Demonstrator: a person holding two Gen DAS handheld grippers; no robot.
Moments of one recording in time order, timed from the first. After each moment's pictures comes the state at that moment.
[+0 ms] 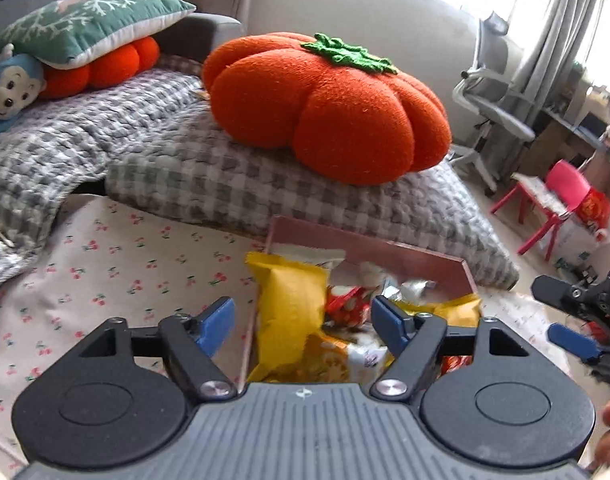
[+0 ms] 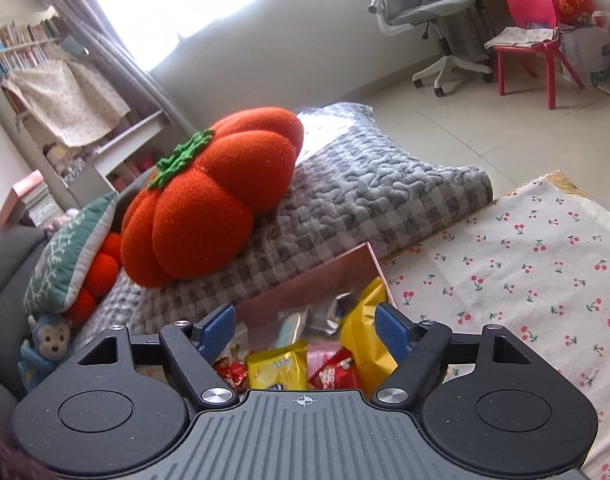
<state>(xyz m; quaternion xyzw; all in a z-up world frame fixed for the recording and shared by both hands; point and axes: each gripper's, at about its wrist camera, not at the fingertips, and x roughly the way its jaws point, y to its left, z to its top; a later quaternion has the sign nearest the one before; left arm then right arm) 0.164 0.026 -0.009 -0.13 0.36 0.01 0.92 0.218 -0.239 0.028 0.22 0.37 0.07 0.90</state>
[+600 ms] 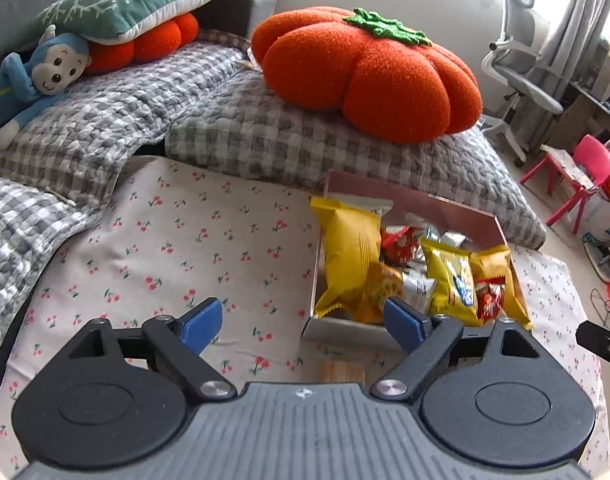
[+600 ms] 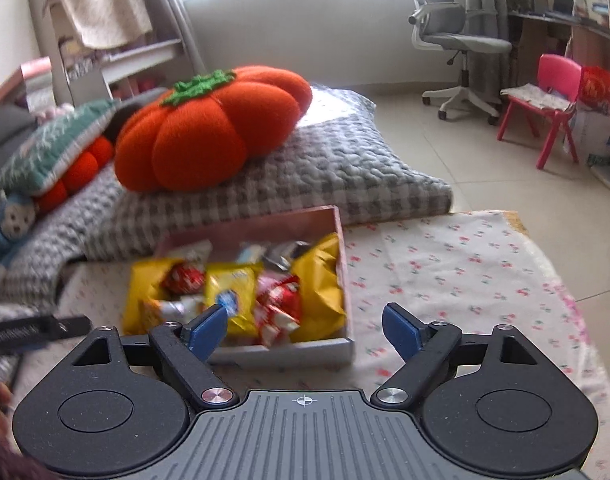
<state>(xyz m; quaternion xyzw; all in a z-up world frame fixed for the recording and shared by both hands) 0.129 0.047 -0.007 -0.11 0.41 0.04 0.90 0.154 -0.234 0.045 0.04 0.40 0.06 0.91</state>
